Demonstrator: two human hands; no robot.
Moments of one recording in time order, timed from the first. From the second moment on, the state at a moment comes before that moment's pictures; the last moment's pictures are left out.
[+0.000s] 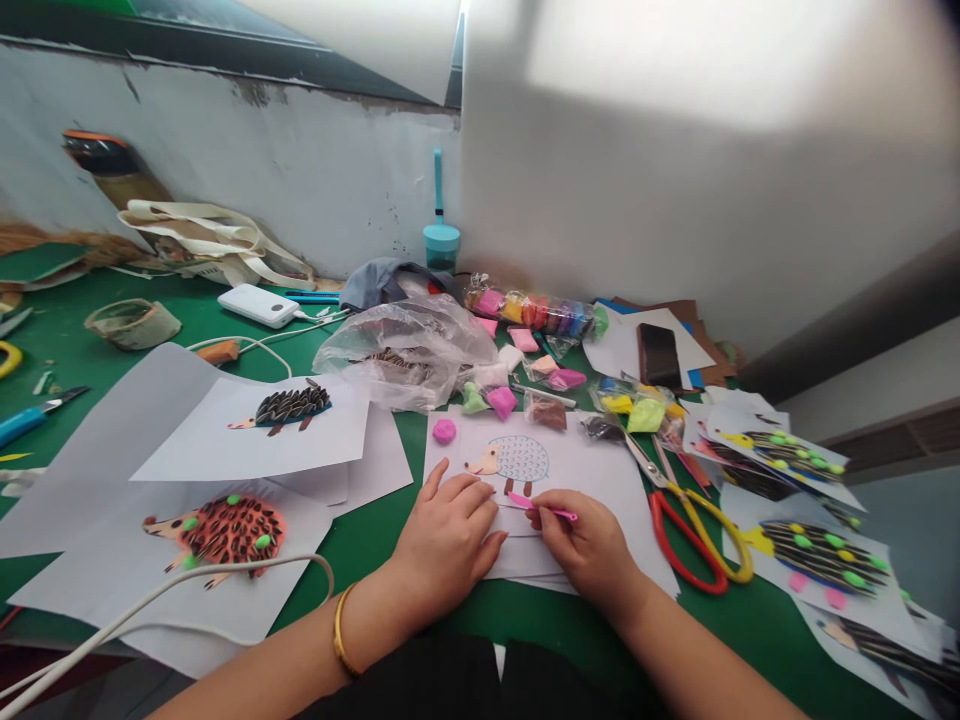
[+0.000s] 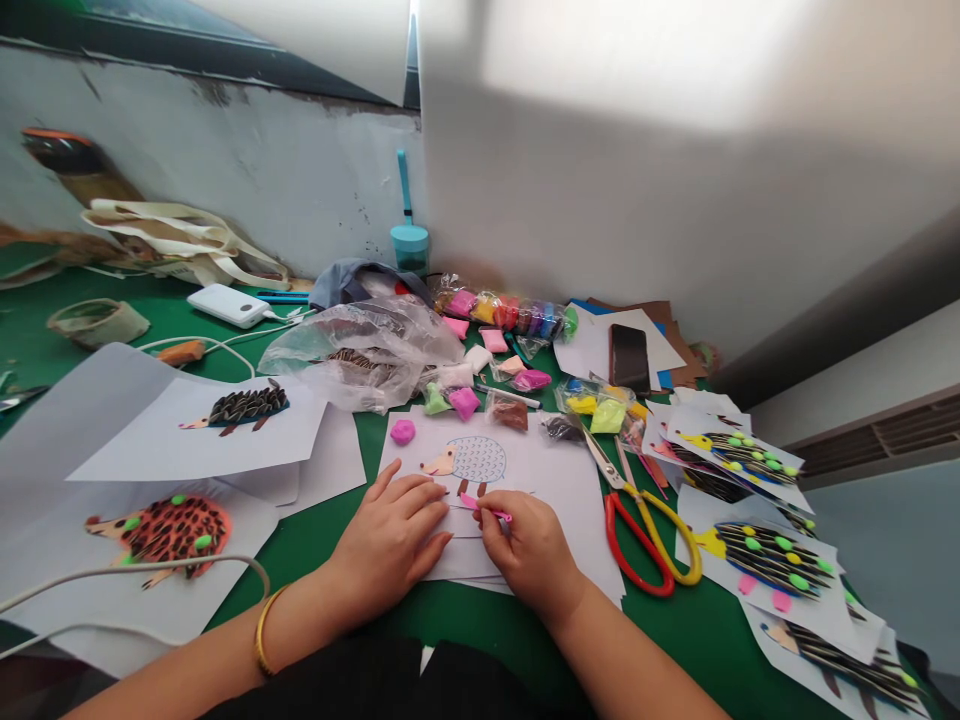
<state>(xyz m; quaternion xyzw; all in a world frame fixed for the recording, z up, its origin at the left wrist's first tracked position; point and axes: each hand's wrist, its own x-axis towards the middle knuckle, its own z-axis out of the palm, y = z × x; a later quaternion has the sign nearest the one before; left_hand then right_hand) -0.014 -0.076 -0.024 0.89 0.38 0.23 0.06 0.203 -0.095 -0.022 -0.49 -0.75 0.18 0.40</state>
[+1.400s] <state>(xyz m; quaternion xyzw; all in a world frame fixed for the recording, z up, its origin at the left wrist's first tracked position) -0.008 -0.078 -0.026 0.91 0.39 0.15 0.04 0.202 -0.095 -0.023 -0.46 -0.81 0.10 0.36</state>
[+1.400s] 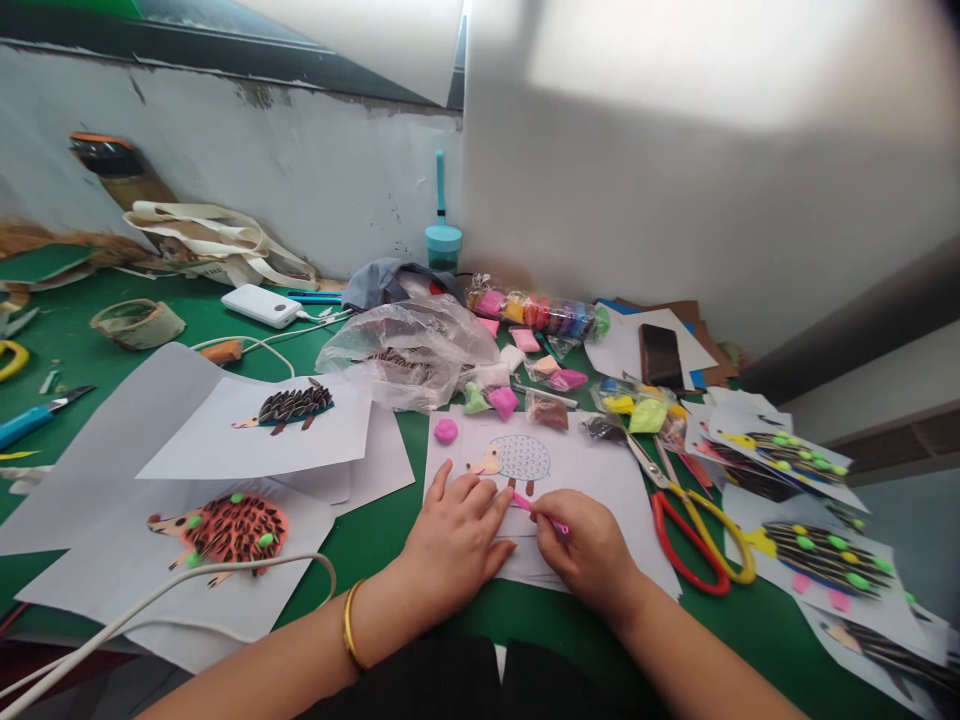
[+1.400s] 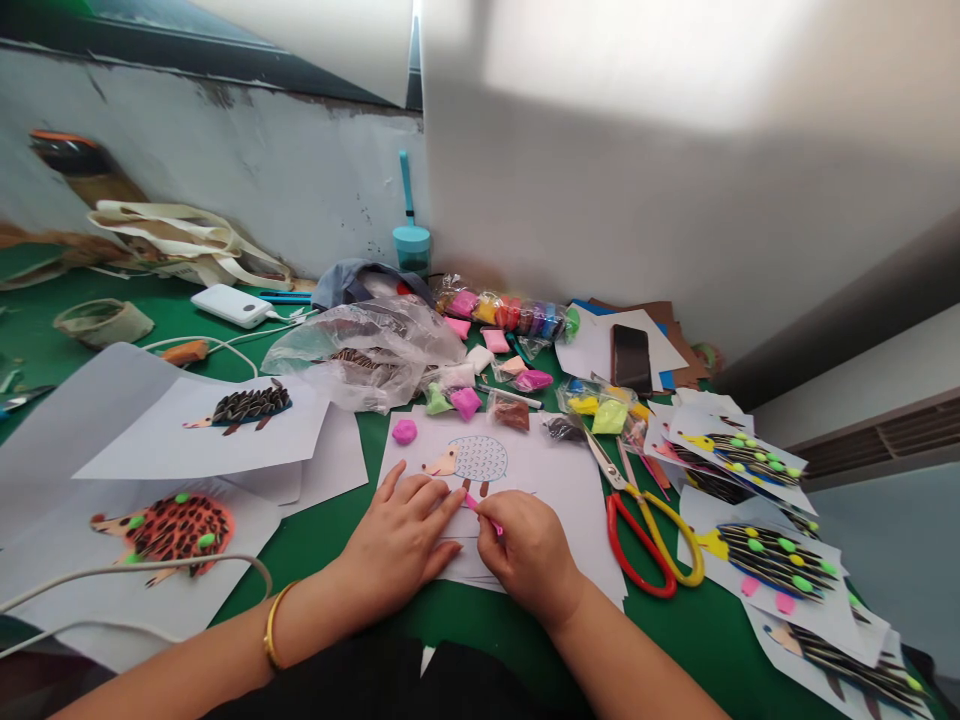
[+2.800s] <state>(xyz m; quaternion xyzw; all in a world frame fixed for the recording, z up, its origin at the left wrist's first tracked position) -0.009 -0.078 -0.025 0.89 0.40 0.20 -0.01 0.213 -0.091 -0.024 -0.54 -0.70 0.20 0.43</state>
